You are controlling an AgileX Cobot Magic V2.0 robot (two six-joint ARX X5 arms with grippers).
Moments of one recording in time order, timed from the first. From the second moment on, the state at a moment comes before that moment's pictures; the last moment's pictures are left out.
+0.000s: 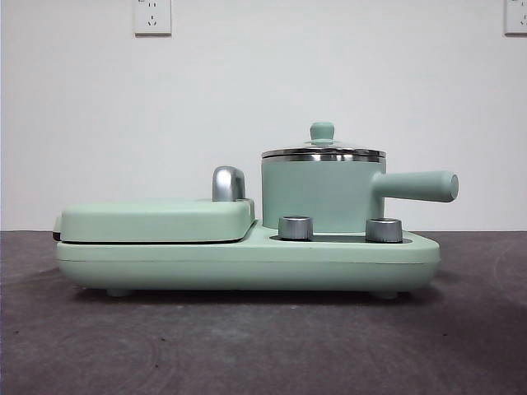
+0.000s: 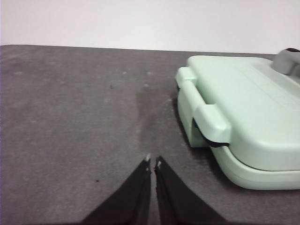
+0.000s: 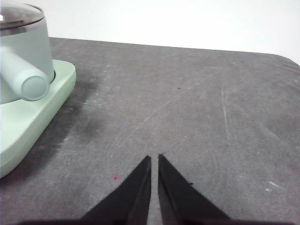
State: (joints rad) left arm 0.01 0.00 0.03 -0.17 0.12 -0.04; right arm -0.04 0.00 0.02 -0.17 -0.05 -0.03
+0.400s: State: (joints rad) left arm 0.01 0.00 0.03 -0.18 0.08 -0.04; right arm -0.04 0.00 0.02 -0.17 -0.05 -0.03
